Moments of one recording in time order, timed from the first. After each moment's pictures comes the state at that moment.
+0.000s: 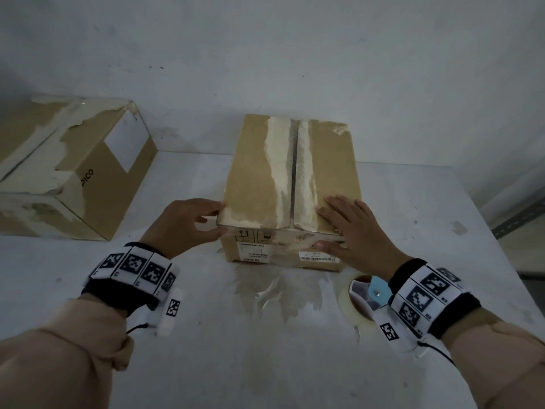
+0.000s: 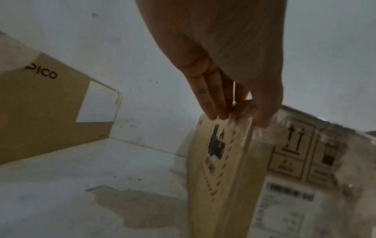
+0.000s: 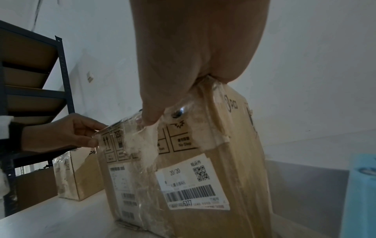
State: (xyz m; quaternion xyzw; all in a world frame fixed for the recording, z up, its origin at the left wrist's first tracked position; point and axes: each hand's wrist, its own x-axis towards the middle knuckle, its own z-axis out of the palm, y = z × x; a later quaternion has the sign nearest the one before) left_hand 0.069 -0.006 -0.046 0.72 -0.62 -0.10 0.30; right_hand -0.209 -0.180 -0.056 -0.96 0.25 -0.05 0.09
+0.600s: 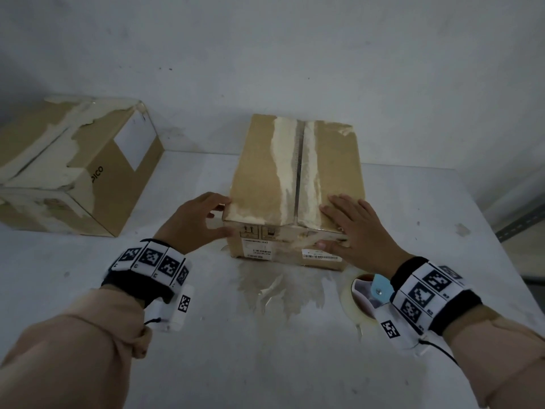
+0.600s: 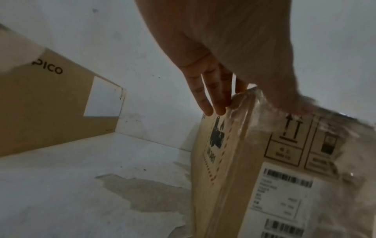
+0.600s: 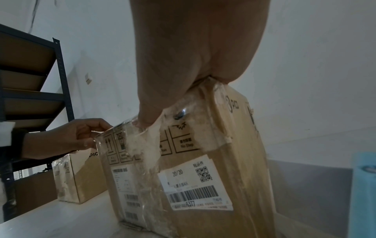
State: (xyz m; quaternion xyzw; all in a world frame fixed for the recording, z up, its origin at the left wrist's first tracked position) left_hand 0.059 -0.012 -0.048 0.75 -0.59 -0.12 0.27; right_hand -0.210 -0.177 -0.053 -0.96 0.26 -0.04 0.09
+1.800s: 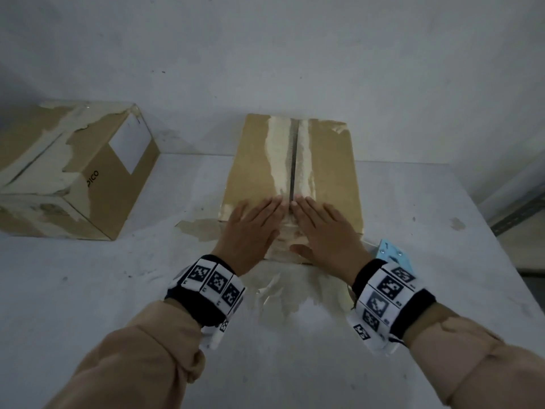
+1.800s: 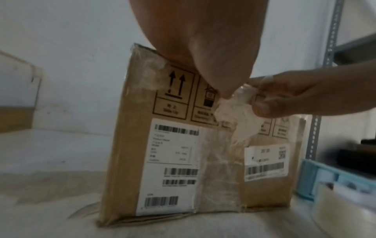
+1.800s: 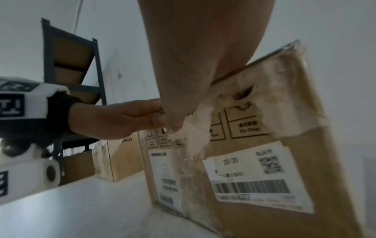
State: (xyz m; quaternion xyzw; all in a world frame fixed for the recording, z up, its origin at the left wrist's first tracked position) left_hand -0.017 -0.048 -0.070 0.70 -0.71 0.09 0.05; right_hand -0.171 -0.138 -0.045 -0.96 0.26 0.01 0.01
